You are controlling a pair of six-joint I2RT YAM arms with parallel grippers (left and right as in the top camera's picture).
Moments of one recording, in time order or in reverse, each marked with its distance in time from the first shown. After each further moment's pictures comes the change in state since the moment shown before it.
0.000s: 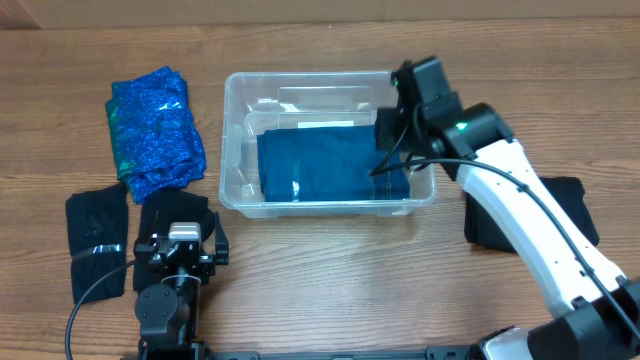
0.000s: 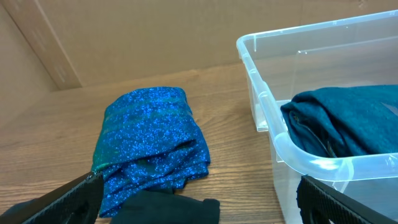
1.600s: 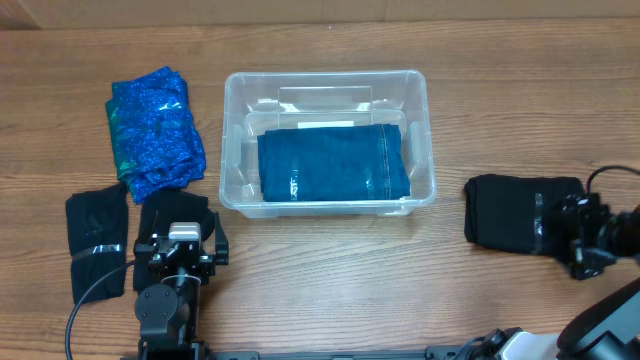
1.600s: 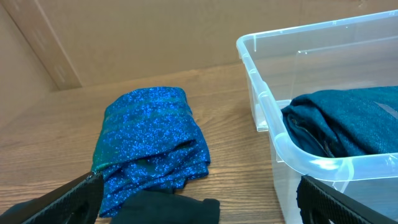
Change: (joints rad) left arm 0.000 0.000 0.000 0.000 0.000 0.000; right arm -1.238 -0.036 -0.534 -0.095 -0.435 0.177
